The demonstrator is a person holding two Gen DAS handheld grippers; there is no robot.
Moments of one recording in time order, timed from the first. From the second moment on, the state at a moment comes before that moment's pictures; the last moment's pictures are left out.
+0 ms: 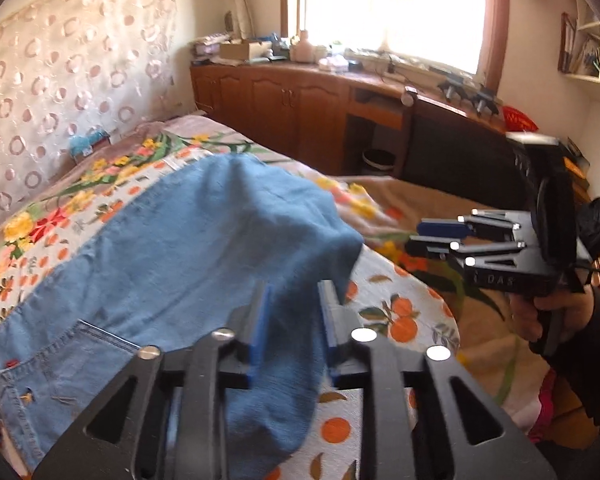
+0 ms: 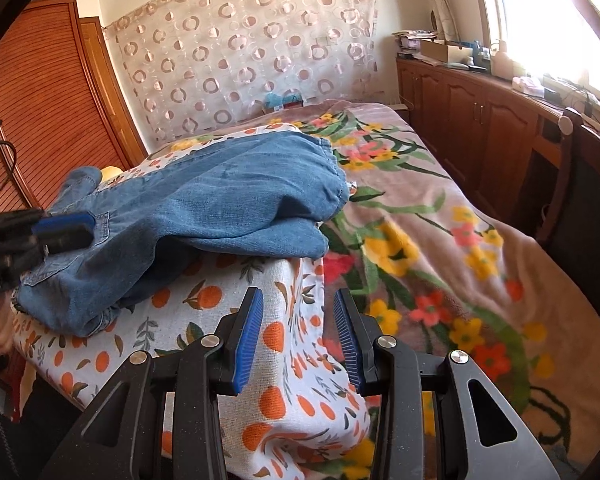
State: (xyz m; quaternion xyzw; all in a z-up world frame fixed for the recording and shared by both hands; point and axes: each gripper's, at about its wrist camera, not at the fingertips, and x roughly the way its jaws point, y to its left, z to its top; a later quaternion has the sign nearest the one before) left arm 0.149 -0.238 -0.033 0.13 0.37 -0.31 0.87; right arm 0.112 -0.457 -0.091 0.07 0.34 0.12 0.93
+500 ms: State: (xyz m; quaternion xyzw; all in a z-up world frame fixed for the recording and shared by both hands) left arm 0.154 -0.271 -0.061 0.19 0.37 -0.28 0.87; right arm 0.109 -0.457 -0.091 0.08 0.34 0.12 0.93
